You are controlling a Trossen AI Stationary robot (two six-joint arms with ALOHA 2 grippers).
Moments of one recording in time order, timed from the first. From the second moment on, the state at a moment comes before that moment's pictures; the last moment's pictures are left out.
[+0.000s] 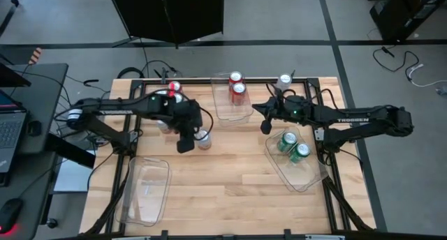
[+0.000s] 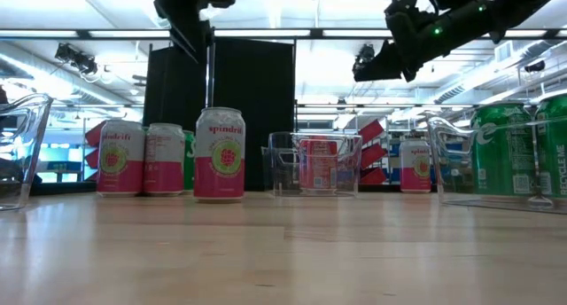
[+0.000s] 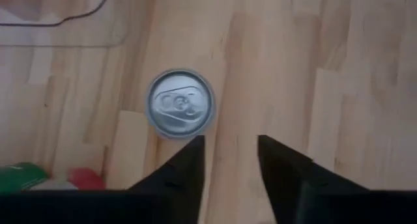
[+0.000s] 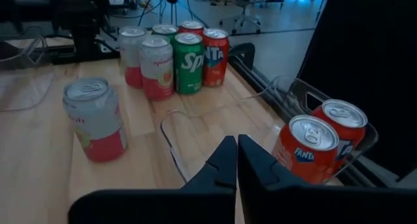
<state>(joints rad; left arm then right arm) 0.06 1.42 1.35 -1.05 0.09 -0.14 -0.23 1.06 0.58 0.15 0.19 0.00</state>
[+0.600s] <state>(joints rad) 0.08 1.57 1.35 -1.05 0.05 -0.06 -0.22 1.08 0.58 0.15 0.18 0.01</state>
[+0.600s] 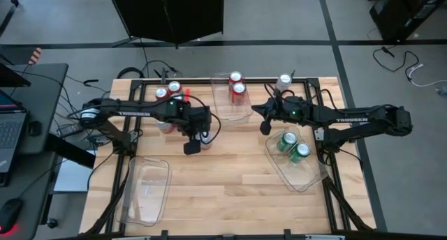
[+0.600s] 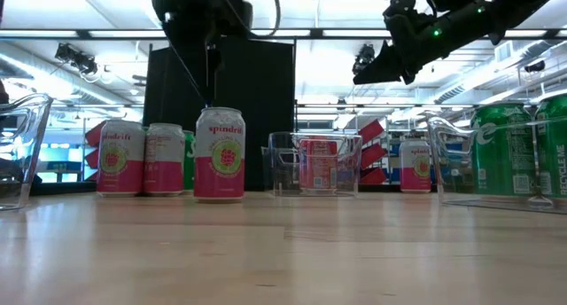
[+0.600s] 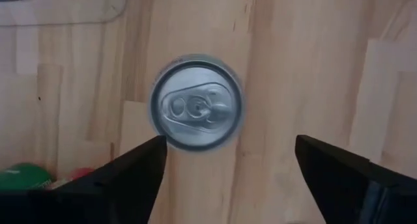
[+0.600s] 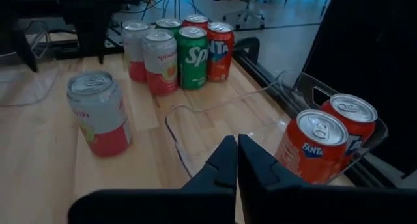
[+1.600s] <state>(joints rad) 0.14 1.73 1.32 -0.94 0.16 0.02 -0.18 1.08 0.58 0.14 0.18 0.01</state>
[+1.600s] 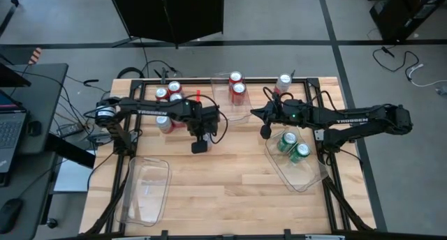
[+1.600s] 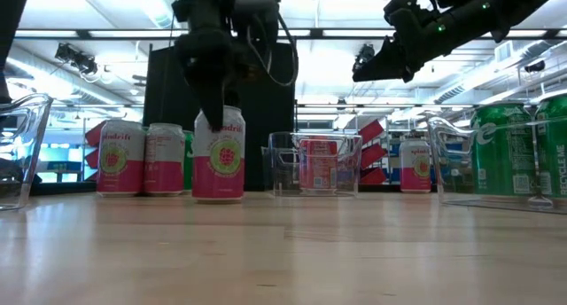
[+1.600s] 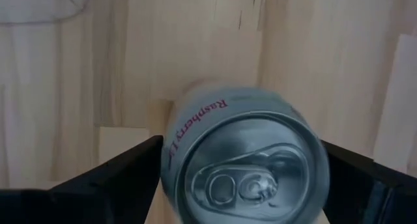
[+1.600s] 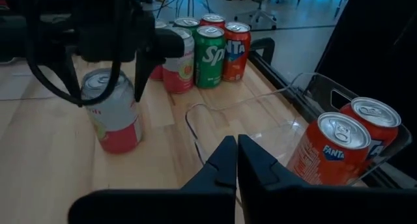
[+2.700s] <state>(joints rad) -0.27 1.50 1.61 -1.58 0.12 -0.90 -0.18 1.08 0.57 0.08 0.18 0.01</state>
